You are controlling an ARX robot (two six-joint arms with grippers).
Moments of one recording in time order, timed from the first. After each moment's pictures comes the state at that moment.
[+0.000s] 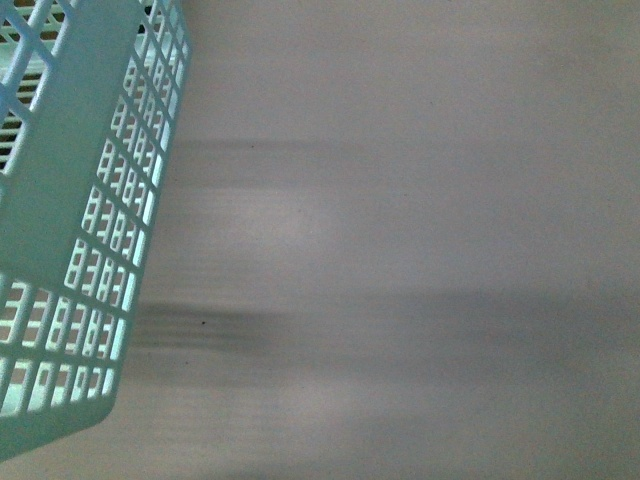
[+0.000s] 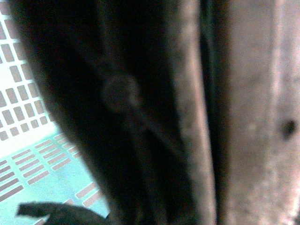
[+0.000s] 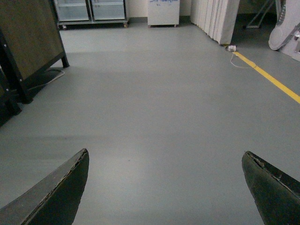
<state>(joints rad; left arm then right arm) -0.02 0.96 0.81 -0.18 0.09 -1.56 0.00 0.00 0.02 0.00 0.00 0.00</state>
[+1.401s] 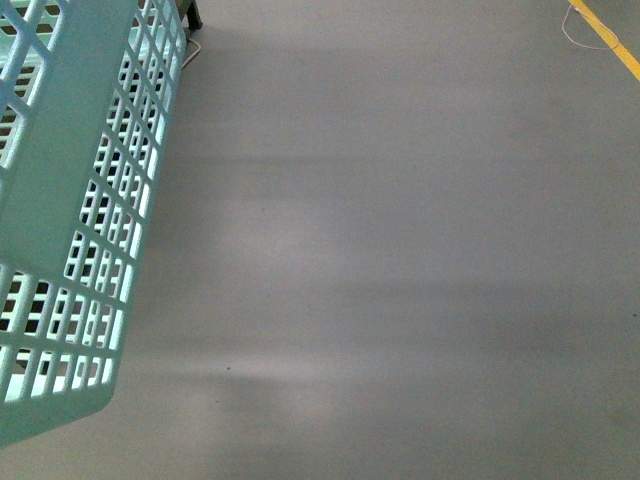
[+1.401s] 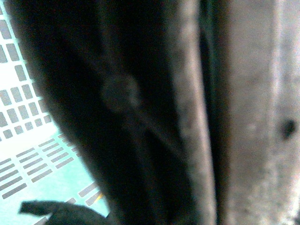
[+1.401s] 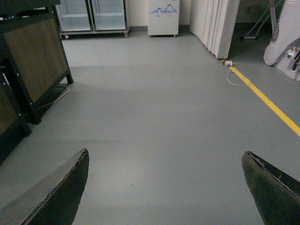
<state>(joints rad) -0.02 0.96 0.81 -0.18 0.08 -1.56 0.00 0.00 0.02 0.00 0.00 0.00</state>
